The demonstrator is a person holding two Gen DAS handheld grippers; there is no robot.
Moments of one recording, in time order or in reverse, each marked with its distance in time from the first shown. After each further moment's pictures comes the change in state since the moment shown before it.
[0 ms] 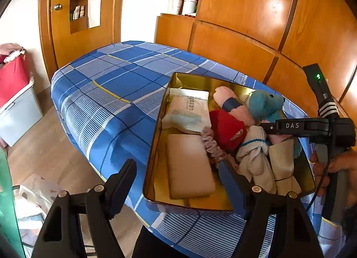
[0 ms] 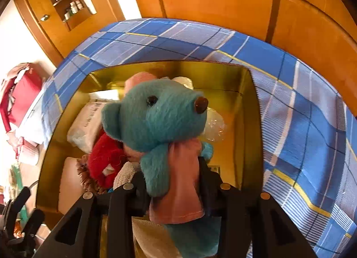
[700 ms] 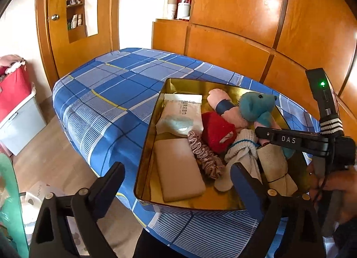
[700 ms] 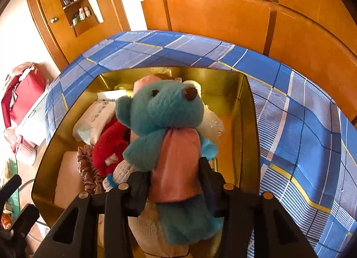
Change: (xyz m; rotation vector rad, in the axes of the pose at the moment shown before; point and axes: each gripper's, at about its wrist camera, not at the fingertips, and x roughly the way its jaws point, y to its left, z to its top) left arm -0.013 -0.019 0.002 0.047 -0.032 0.035; right arm -0.018 0.012 -0.023 -0.036 -0.123 -0.029
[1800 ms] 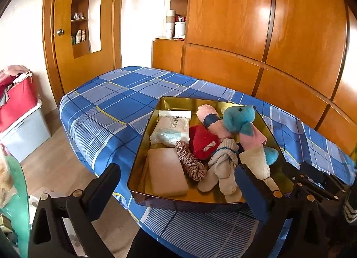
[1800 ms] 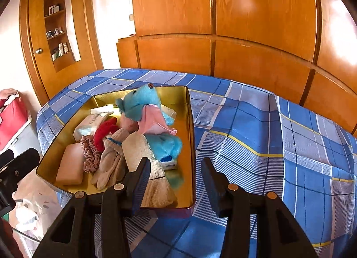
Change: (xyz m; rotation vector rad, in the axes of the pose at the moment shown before) left arm -0.046 -0.027 -0.011 0.011 -0.114 0.023; right arm -0.098 -0.002 -0.097 0.092 -0.278 -0.205
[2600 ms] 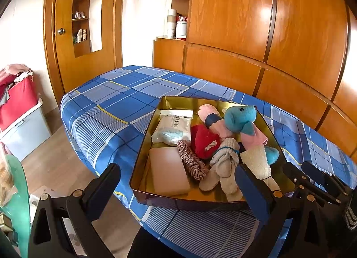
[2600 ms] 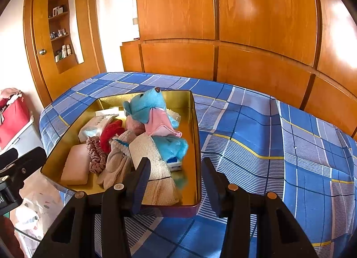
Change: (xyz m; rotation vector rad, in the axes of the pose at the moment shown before) left arm -0.002 0.003 0.000 -0.008 0.005 0.003; right arm -0.009 0.006 -0.003 -0.007 -0.028 0.011
